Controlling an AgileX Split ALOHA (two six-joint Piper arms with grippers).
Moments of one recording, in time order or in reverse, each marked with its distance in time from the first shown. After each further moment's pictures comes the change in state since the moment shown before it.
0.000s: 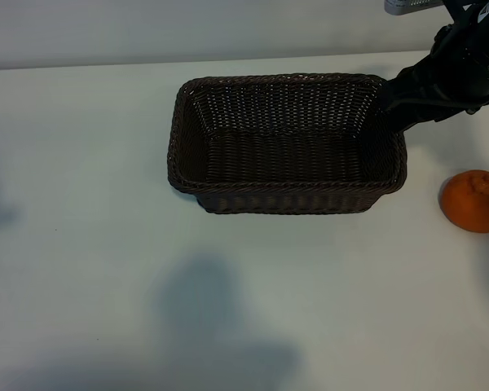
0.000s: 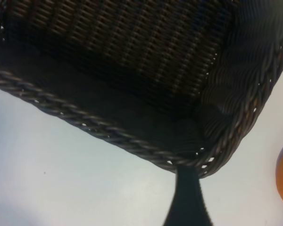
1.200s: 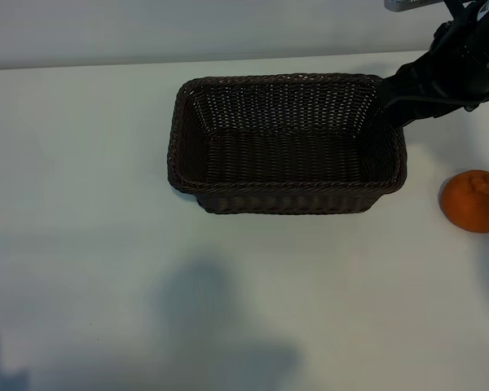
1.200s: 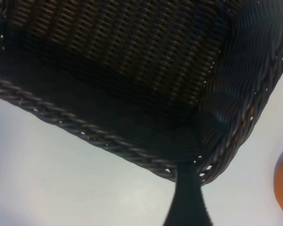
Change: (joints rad) left arm 0.000 -0.752 0.613 0.055 0.070 -0.127; right arm 0.000 0.000 0.000 -0.001 -0.022 -0.001
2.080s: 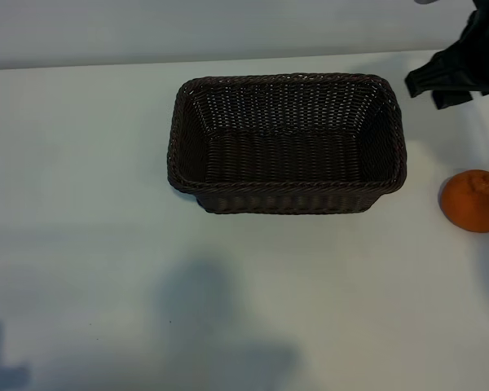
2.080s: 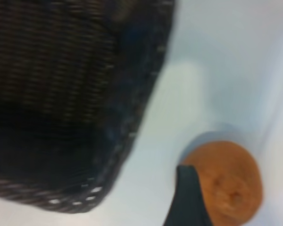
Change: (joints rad) left arm -0.046 -0.002 0.022 0.000 -0.087 -0.008; right arm -0.008 0.000 0.011 -0.321 -0.051 0.207
